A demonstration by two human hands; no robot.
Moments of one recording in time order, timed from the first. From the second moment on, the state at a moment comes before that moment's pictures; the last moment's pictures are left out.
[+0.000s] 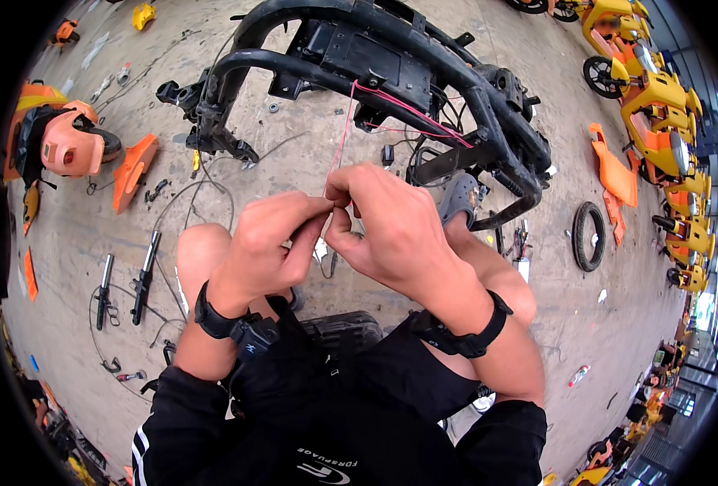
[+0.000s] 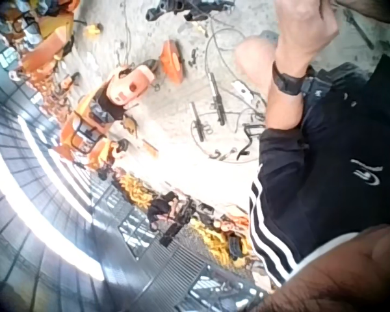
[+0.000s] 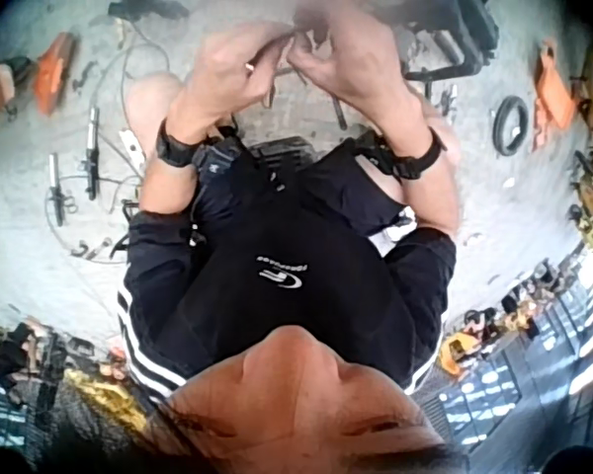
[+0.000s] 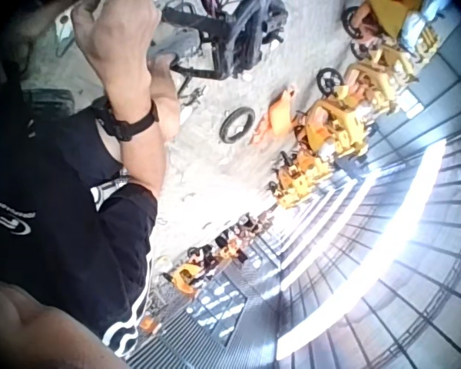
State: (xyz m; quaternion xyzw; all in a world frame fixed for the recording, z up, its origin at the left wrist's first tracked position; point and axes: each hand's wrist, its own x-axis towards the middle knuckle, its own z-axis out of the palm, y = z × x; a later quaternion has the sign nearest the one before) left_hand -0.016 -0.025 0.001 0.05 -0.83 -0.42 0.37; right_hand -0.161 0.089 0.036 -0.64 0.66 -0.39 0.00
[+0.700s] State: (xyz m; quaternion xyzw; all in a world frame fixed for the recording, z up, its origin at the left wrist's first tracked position) left_hand -0.019 -0.027 0.004 0.04 -0.82 -0.41 0.39; right_hand -0.151 0.084 0.036 -0.61 0.66 -0.44 0.01
